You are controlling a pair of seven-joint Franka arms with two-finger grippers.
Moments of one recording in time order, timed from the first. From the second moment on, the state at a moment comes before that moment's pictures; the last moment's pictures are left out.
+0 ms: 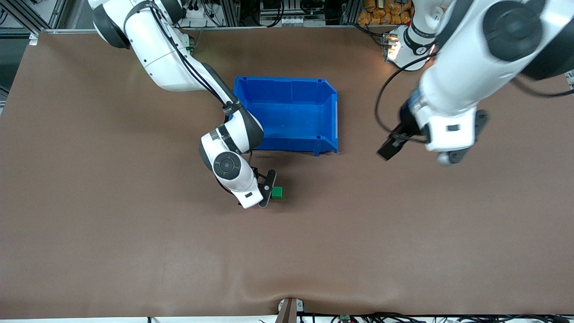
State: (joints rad) left arm -0.33 0.39 -0.11 -1.00 -0.01 1.35 -1.22; right arm 0.53 0.85 0.03 -1.40 0.05 2.22 -0.77
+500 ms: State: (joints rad) left arm -0.14 0.27 -0.11 -1.00 -0.01 1.23 -0.77; right arm 0.53 0.85 0.03 -1.40 0.05 2.22 -0.77
